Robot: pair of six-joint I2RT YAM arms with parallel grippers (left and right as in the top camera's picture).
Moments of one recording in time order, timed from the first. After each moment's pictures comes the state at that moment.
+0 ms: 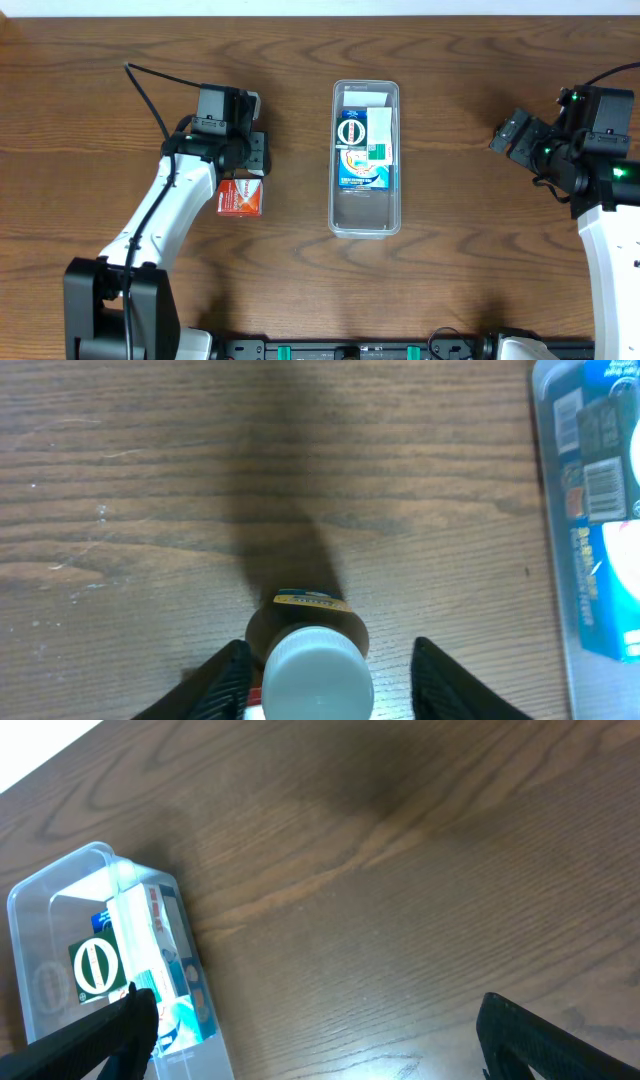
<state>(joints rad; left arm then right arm) -0.17 1.61 1.09 -0.54 0.10 -0.07 -0.11 1.27 1.23 -0.90 -0.06 0.44</state>
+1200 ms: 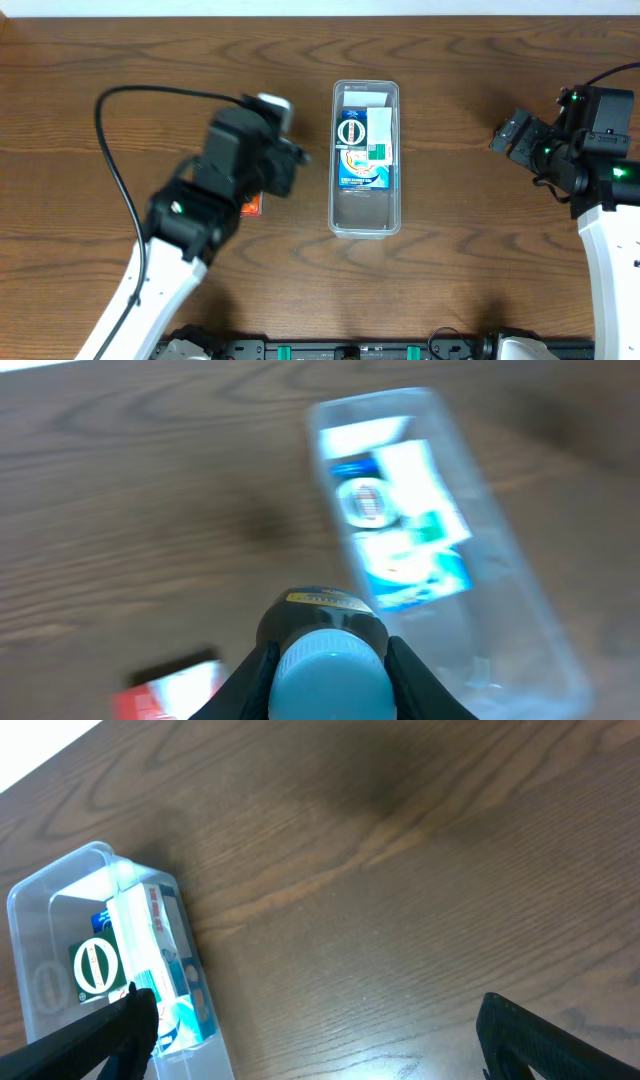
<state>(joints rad) -0.49 1.16 1.14 -0.70 0.02 -0.17 -0.11 1.27 1.23 -0.90 -0.06 0.44</state>
